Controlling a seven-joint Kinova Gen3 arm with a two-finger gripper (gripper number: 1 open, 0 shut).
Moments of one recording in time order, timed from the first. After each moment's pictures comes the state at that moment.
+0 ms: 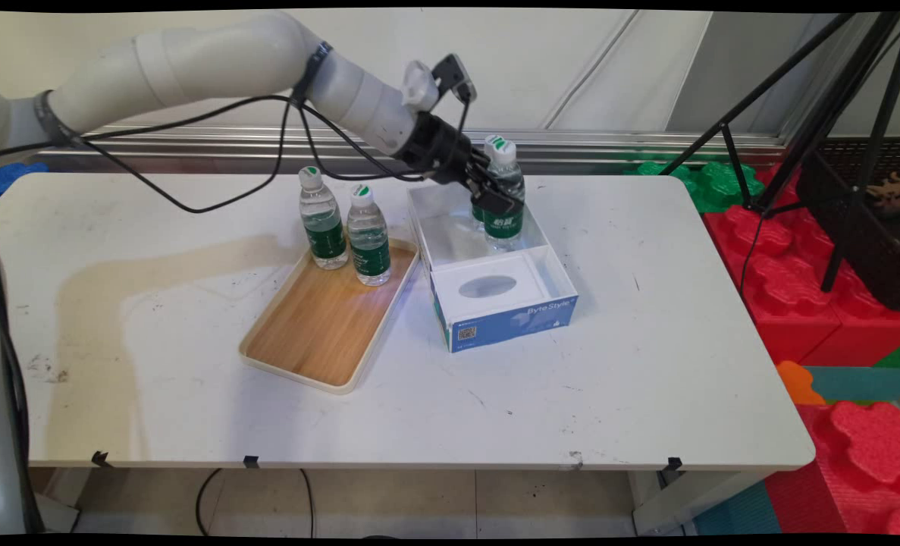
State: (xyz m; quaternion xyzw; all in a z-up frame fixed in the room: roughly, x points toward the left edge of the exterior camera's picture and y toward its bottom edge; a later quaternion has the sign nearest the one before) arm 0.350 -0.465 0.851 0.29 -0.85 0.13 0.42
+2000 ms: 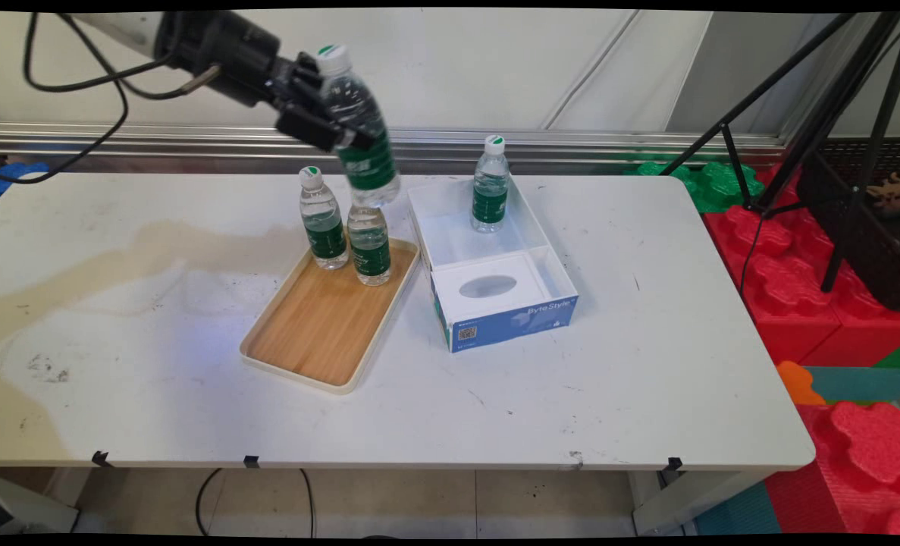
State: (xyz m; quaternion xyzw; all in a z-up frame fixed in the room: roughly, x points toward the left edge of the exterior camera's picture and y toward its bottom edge) arm 0.502 -0.313 0.995 0.25 -0.85 0.12 0.45
